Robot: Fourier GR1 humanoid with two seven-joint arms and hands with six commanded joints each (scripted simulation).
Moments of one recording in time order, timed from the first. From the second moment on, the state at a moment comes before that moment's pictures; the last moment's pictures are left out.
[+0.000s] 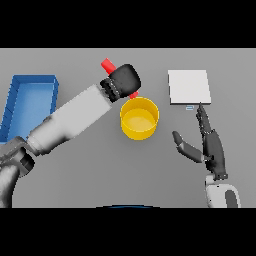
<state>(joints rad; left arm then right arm) -1.14 0.23 -0.86 -0.83 -1.15 -0.38 -0.09 0.12 -0.05 0.10 -1.72 0.19 -0.02 -0.09</state>
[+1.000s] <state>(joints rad) -1.49 0.25 -1.08 -0.72 -1.43 -0.32 -0.29 0.14 -0.06 0.10 -1.73 0.20 -0.03 -0.13</state>
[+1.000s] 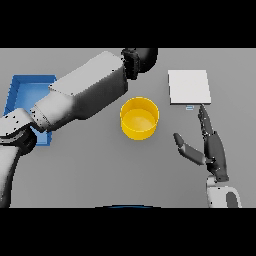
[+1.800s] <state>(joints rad) -1.49 0.58 -0.15 -0.31 -0.73 -0.26 0.04 0.08 -0.07 0.12 -1.71 0.20 -0.01 -0.13</state>
